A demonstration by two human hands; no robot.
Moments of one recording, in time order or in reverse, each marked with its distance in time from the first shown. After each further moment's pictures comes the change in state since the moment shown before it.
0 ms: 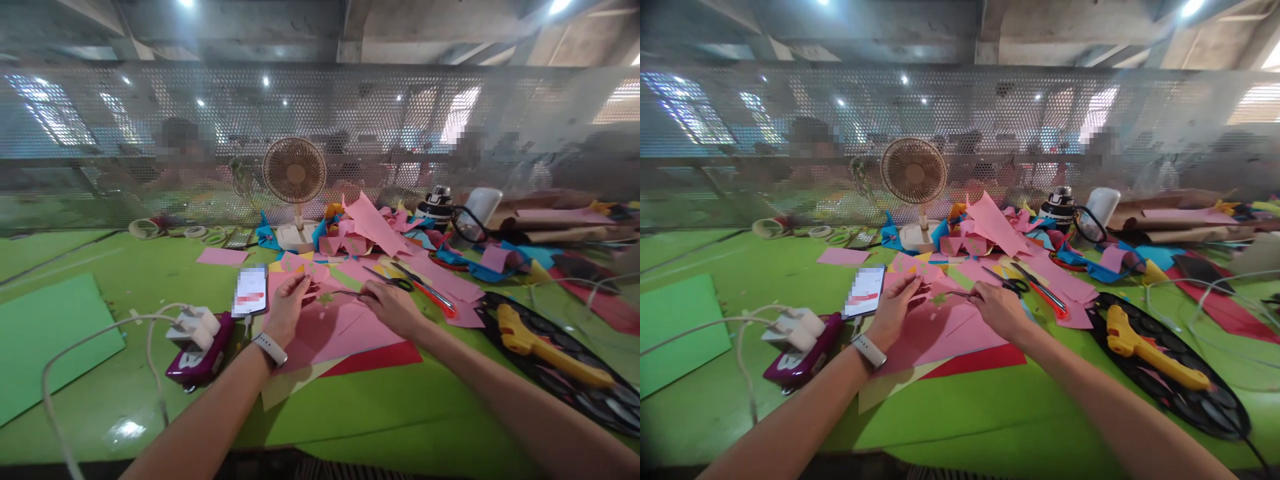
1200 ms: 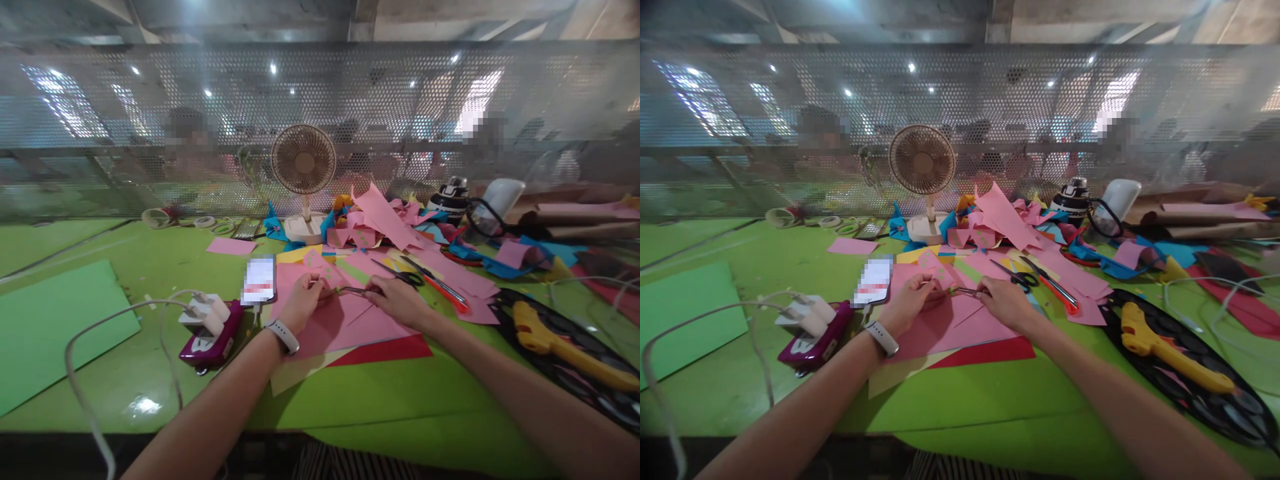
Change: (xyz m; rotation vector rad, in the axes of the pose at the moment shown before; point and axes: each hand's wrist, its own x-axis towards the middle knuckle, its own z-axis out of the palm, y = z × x) left_hand 0.003 -0.015 0.004 0.010 -0.078 -0.210; right_hand 0.007 0.002 0.004 0.000 -0.132 0.048
